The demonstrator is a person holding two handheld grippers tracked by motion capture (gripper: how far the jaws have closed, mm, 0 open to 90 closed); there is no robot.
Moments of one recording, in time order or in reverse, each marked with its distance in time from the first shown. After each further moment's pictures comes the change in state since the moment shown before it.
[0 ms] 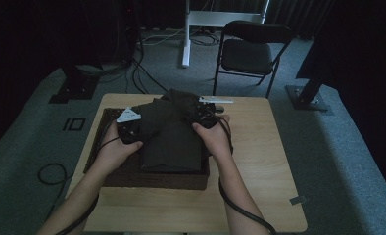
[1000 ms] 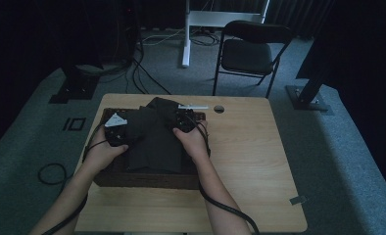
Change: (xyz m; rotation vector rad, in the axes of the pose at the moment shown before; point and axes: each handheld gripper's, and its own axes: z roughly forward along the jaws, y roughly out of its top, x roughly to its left) left arm 0.054 -0.042 0.012 0.069 0.044 0.002; right arm 0.015 -0.025 0.075 0.060 0.006 0.027
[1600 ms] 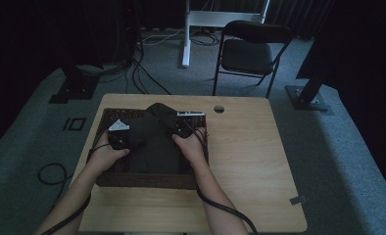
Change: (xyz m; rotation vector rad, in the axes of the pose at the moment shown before) left arm 0.018 -0.026 0.027 0.062 -0.047 -0.046; right arm -0.014 -0.026 0.029 0.089 -0.021 0.054
